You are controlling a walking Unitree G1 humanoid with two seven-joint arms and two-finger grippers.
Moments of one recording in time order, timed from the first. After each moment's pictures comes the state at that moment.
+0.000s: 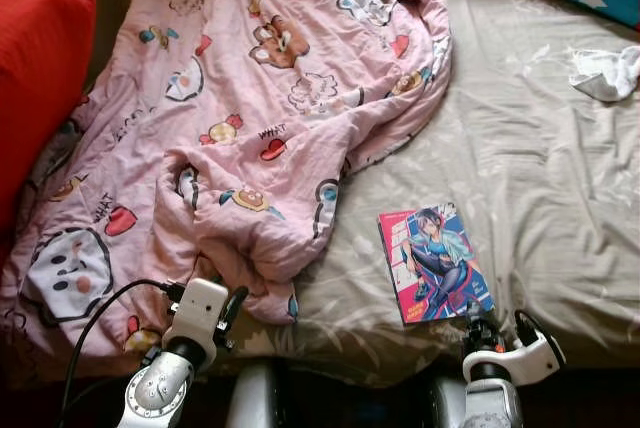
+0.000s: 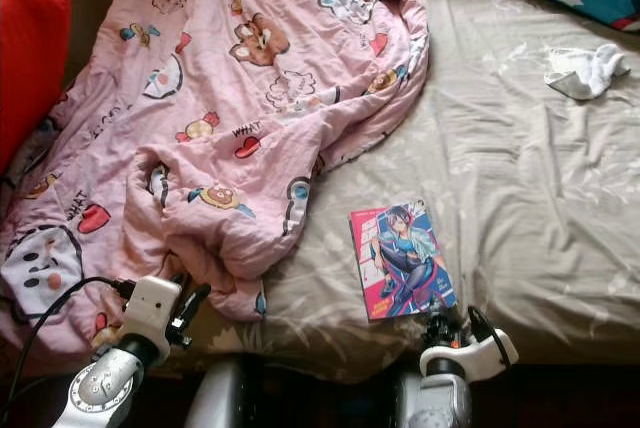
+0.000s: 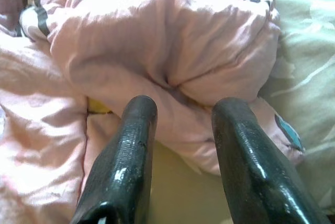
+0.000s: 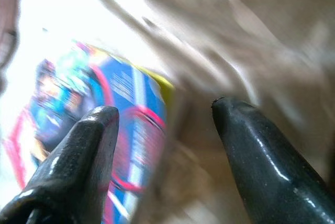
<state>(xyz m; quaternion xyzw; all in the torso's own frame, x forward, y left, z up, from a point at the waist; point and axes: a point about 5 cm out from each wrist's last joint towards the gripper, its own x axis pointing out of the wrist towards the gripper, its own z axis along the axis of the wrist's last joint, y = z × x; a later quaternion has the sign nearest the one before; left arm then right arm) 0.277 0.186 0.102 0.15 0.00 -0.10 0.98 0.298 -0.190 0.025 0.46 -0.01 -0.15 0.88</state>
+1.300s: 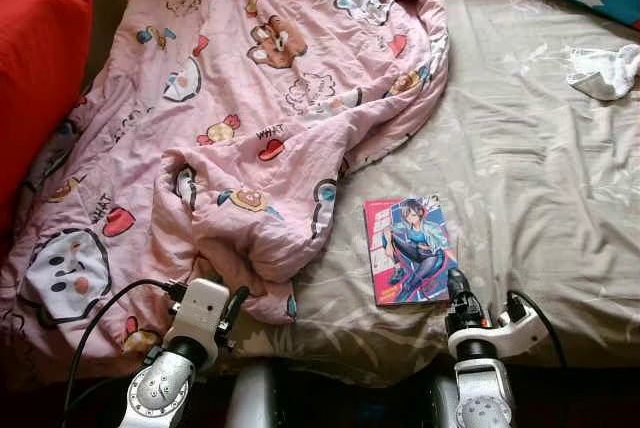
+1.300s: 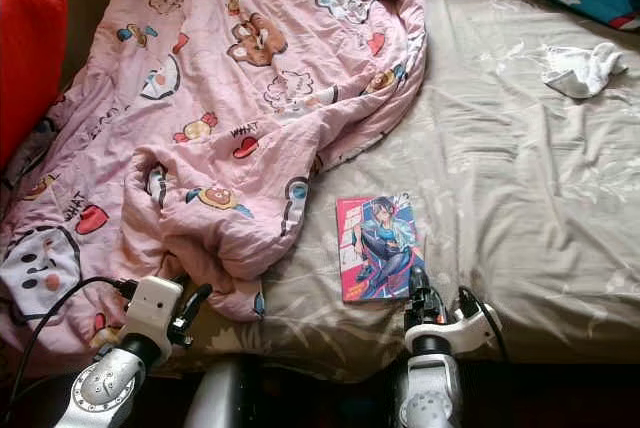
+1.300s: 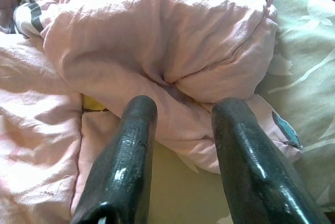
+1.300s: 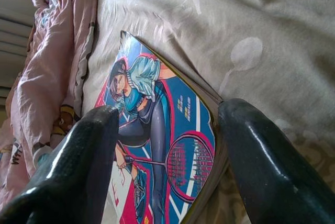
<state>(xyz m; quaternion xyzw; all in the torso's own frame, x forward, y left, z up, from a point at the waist) 0.276 0.186 0.098 0.15 0.01 -0.10 0.98 0.307 -0.169 0.043 0.51 -0.03 -0.05 0.86</state>
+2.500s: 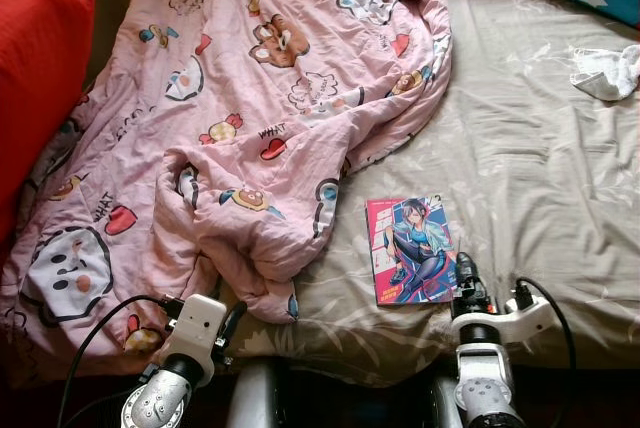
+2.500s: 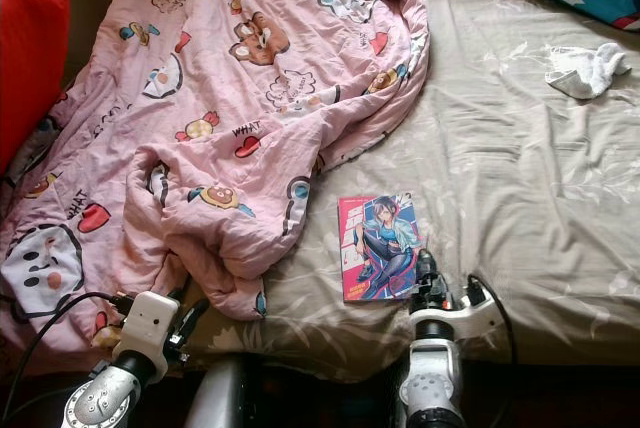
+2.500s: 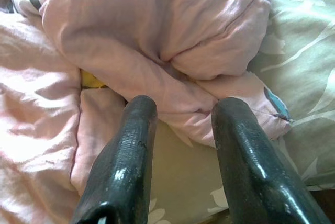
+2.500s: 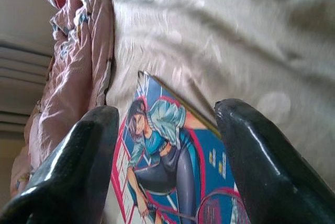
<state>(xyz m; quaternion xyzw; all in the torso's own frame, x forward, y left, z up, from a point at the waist) 0.259 0.187 0.092 0.15 0.02 -0.10 0.98 0.322 -0.184 0.061 0.52 -0.09 -0.06 0.85</state>
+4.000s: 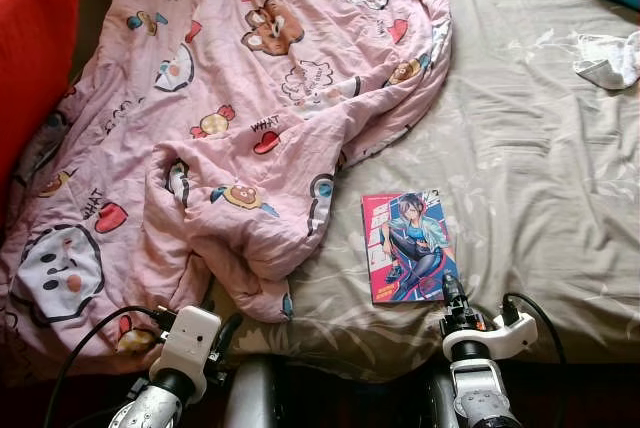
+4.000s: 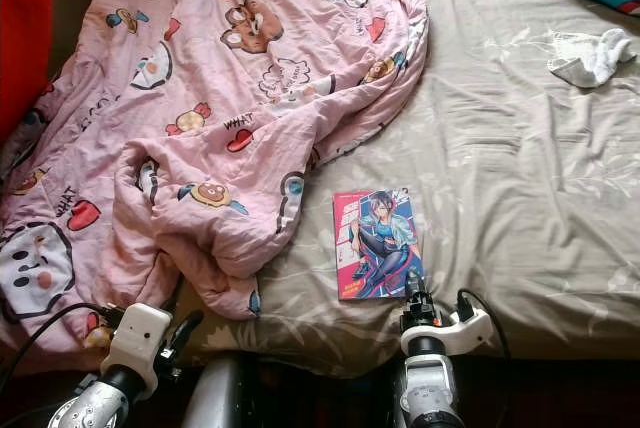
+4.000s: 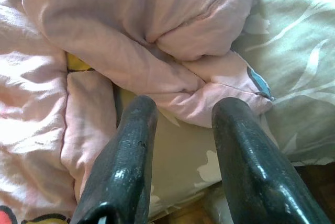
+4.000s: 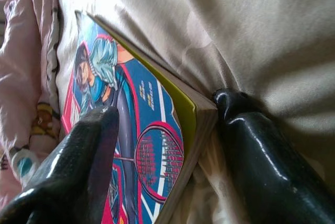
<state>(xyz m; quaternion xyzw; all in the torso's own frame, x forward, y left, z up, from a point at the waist) 0.234 0.191 0.091 0.16 0.04 -0.11 0.98 0.315 -0.161 0.028 0.57 0.01 -0.04 0.82</state>
